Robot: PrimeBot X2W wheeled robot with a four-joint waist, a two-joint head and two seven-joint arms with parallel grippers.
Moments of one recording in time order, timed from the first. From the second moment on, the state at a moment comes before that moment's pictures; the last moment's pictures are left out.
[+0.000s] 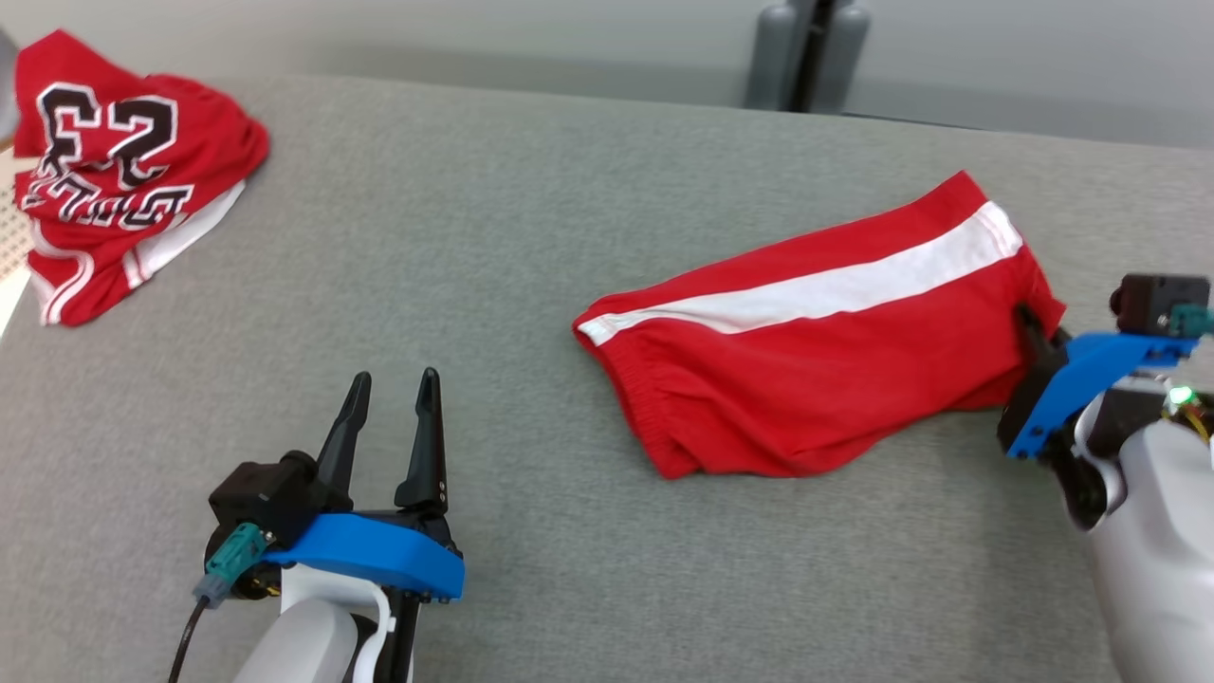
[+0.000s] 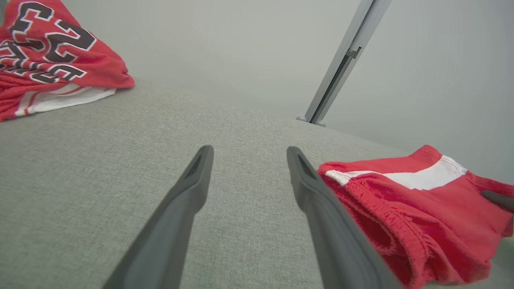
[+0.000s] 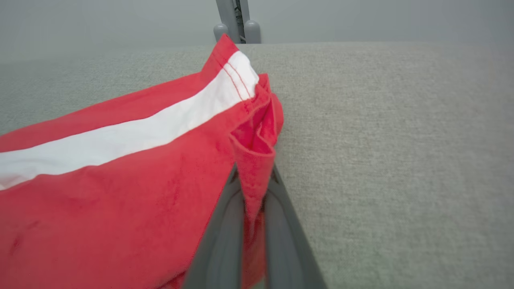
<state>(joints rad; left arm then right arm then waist) -0.24 0.23 -0.42 0.27 -0.64 0.06 -0.26 -0.68 -0.23 -0.05 0.92 0.25 0.13 0.04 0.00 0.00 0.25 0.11</state>
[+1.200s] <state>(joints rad) -0.19 0.19 -0.47 0.34 -0.60 0.03 -0.26 -0.51 -0.05 0.21 0.68 0.30 0.13 -0.06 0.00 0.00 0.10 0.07</state>
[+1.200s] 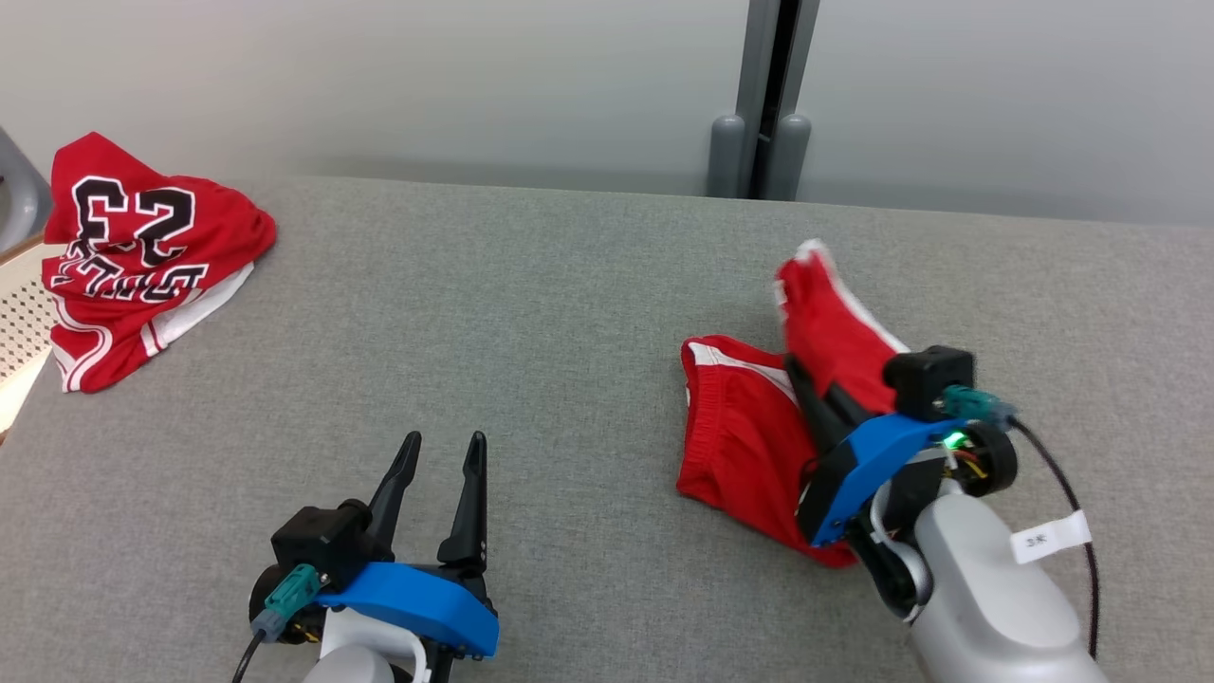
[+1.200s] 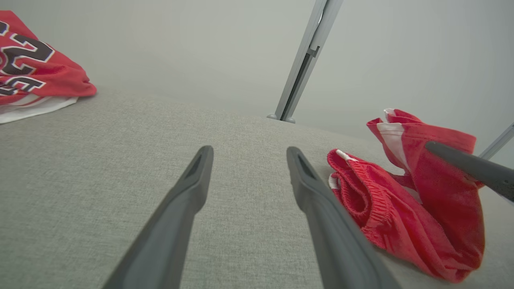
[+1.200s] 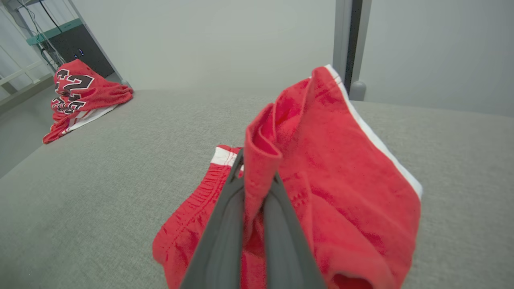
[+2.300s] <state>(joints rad) -0.19 0.16 -0.42 0.34 -0.57 0.01 -0.26 -0.53 -0.06 0.31 0.72 0.28 0.13 -0.19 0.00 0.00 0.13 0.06</state>
